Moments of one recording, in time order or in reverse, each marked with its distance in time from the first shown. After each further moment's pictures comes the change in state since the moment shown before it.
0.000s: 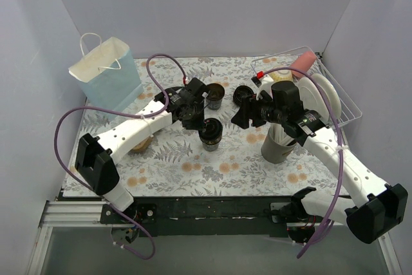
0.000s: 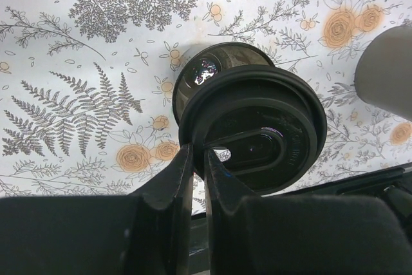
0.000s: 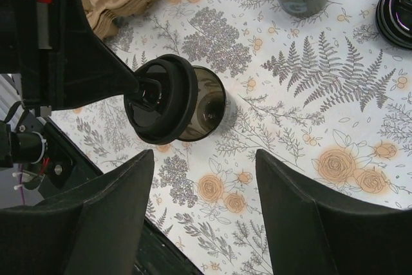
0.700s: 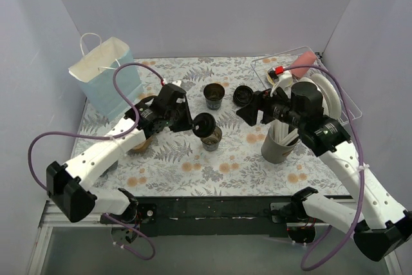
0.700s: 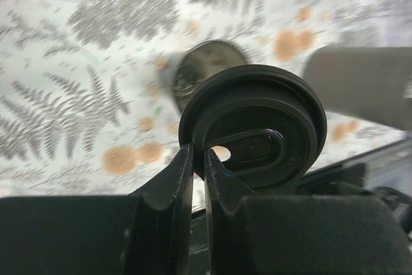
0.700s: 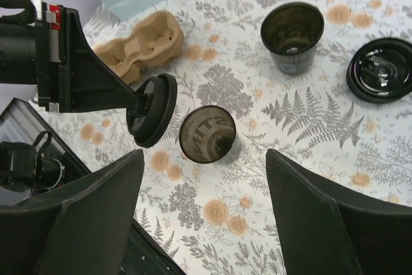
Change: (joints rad) left arm 0.061 -0.319 -0.226 0.230 0.078 -0.062; right arm 0.000 -0.180 0.053 0.028 0.034 0.008
